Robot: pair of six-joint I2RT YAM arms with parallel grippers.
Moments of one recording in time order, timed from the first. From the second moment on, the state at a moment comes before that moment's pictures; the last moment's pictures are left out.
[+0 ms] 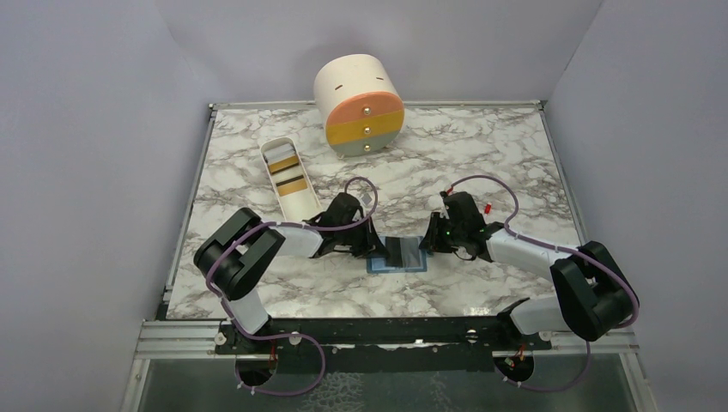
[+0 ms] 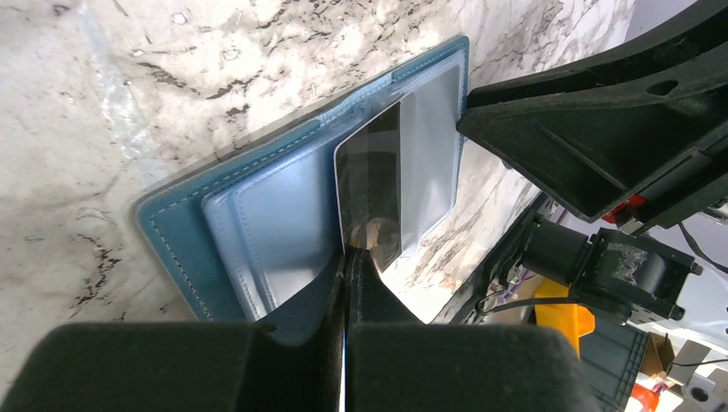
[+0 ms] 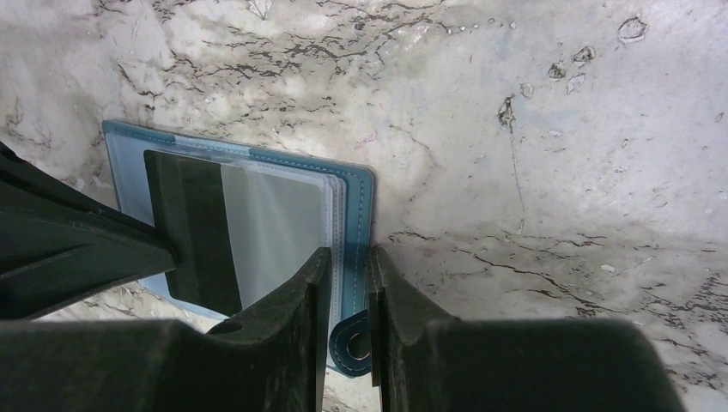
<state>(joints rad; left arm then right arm) -0.70 1.70 0.68 0.26 0.48 -0.93 0.51 1.37 0.54 -0.08 -0.15 0.56</state>
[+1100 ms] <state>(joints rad) -0.73 1.68 0.67 0.27 0.41 -0.85 0.51 1.31 0.53 -0.16 -0.21 0.56</state>
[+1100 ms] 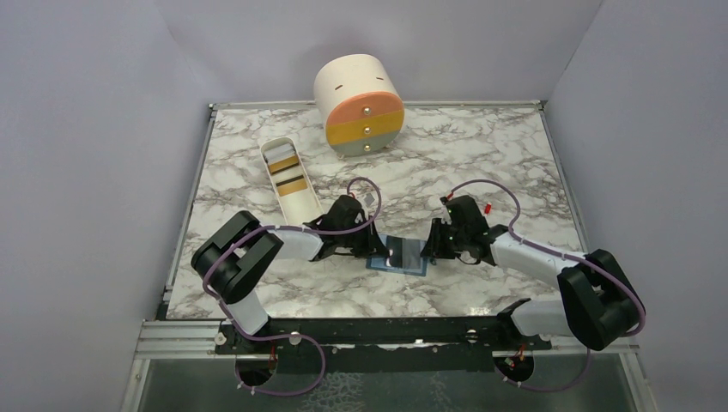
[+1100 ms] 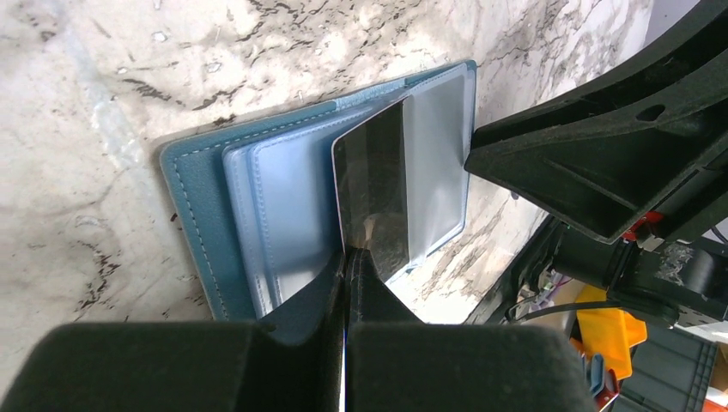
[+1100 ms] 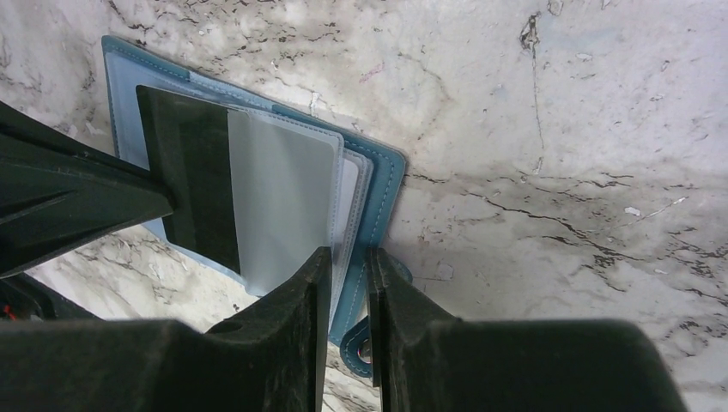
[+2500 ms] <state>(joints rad) -0.77 1.67 0.60 0.37 0.40 -0.97 0.51 1.26 0.47 -0.13 -0.17 0.64</state>
